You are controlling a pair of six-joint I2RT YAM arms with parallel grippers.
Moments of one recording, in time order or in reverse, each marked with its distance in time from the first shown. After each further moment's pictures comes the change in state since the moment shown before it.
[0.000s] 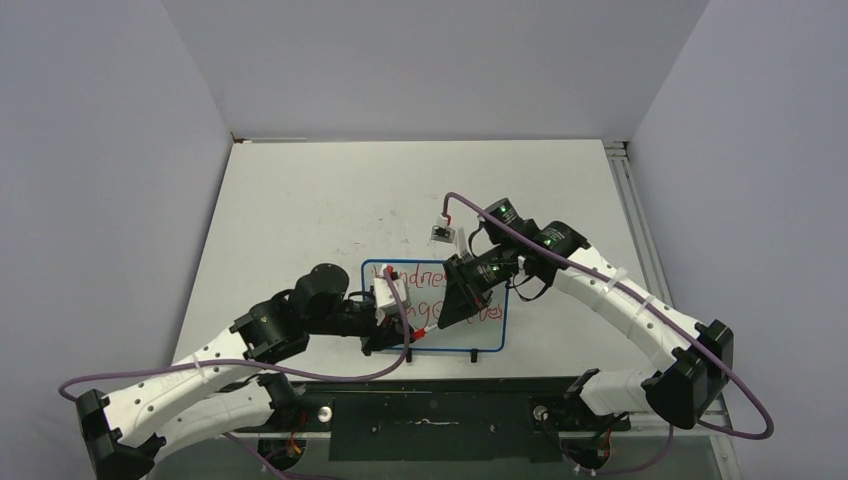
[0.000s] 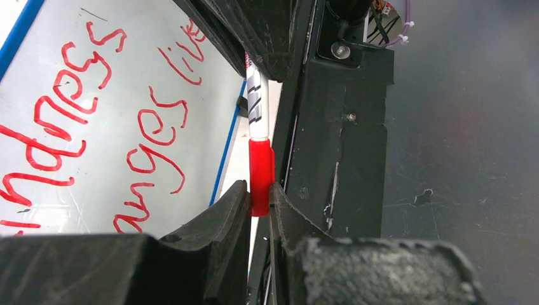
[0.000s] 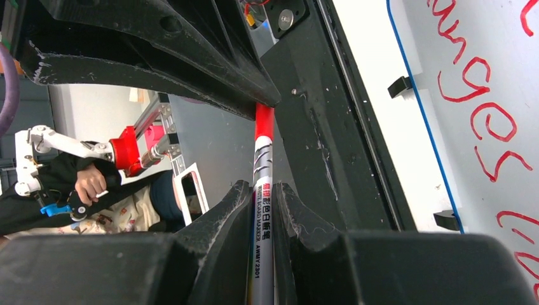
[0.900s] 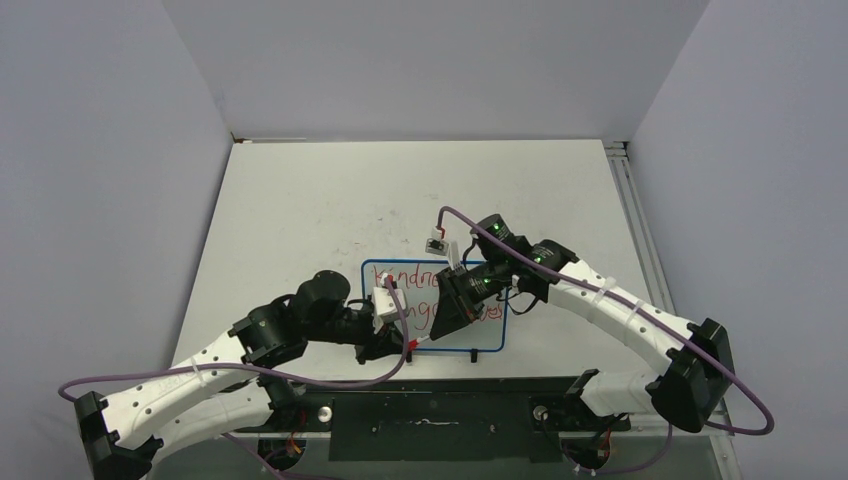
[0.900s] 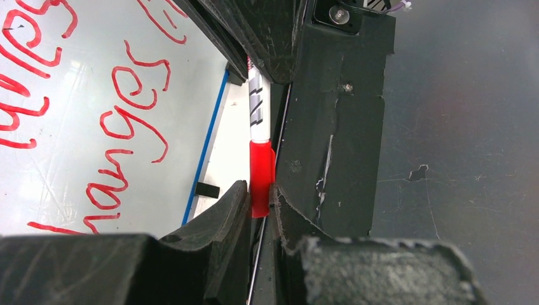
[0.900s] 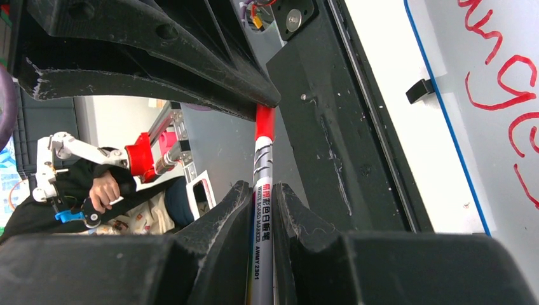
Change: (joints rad) left arm -0.016 -0.029 -0.030 -0.081 -0.012 -0.001; right arm 0.056 -0.023 -0.155 0.217 -0.008 0.153
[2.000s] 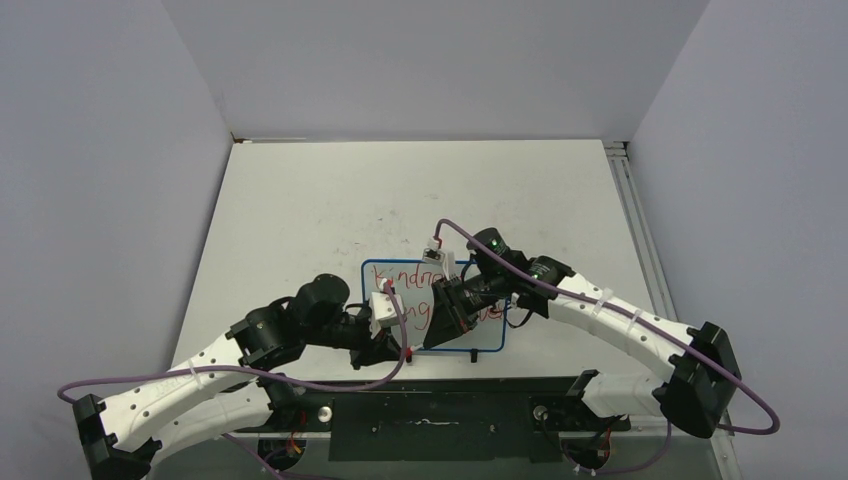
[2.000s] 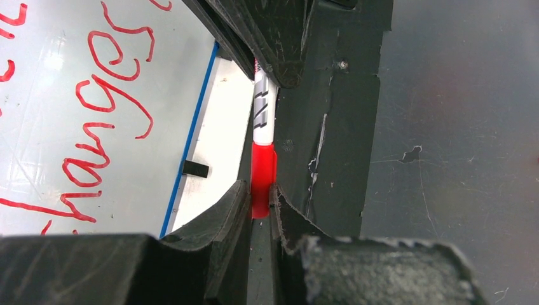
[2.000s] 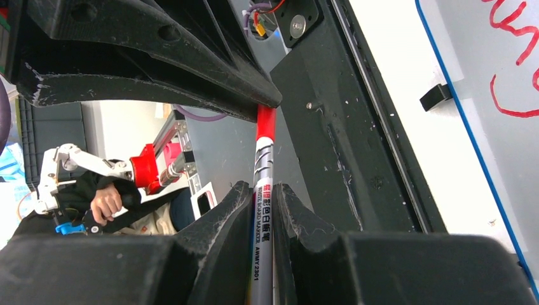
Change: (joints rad) left arm 0.000 -0.020 -0.010 -0.074 0.008 0.000; right arm 0.064 -0.040 -0.119 0.192 0.040 0.150
